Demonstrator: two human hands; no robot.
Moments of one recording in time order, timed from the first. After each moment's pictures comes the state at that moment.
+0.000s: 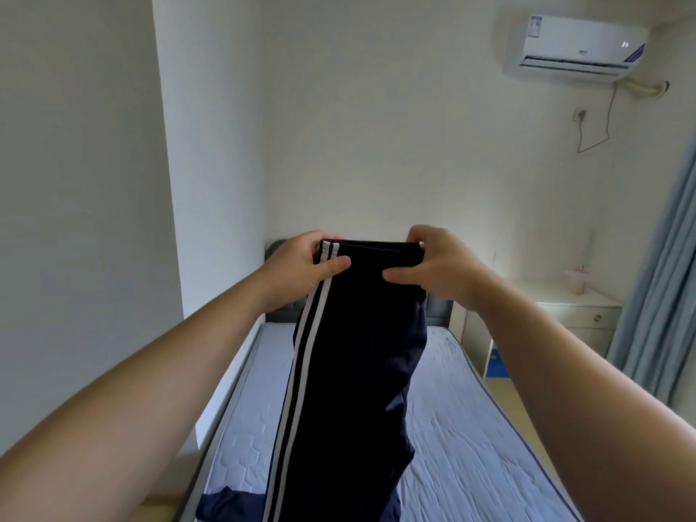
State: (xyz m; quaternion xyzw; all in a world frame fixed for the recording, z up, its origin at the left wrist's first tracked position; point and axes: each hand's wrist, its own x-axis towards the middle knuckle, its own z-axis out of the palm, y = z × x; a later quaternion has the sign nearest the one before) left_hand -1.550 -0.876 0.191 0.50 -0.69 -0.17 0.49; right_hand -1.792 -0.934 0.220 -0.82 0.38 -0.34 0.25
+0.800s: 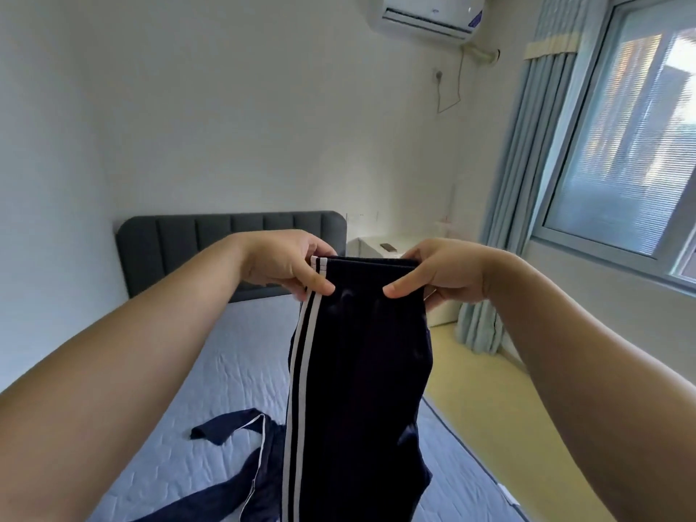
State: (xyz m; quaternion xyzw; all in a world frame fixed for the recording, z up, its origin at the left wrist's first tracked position) left_hand -1.732 -1.018 0.200 0.39 -0.78 -0.46 0.13; right_hand -2.014 -0.974 0.210 -0.70 0.51 -0.17 0.48
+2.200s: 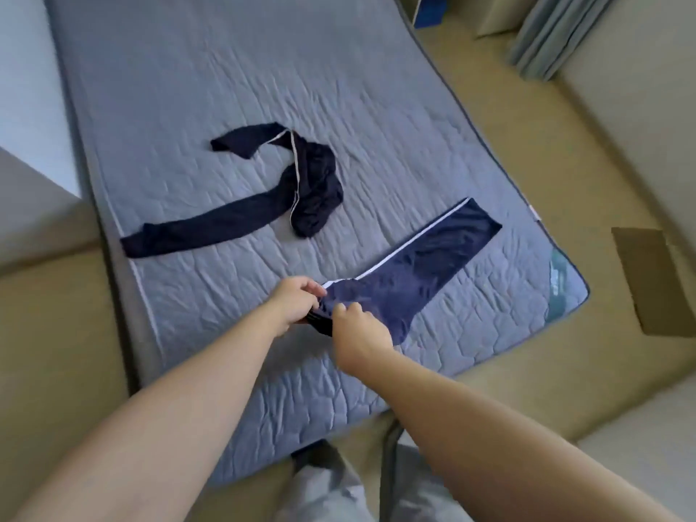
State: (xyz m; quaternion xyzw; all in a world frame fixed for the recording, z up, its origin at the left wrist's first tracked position) left_hand -1.597 -0.871 -0.363 0.67 -0.38 -0.62 0.12; right_hand -1.730 -0.810 -0.309 -0.68 0.65 0.18 0.30
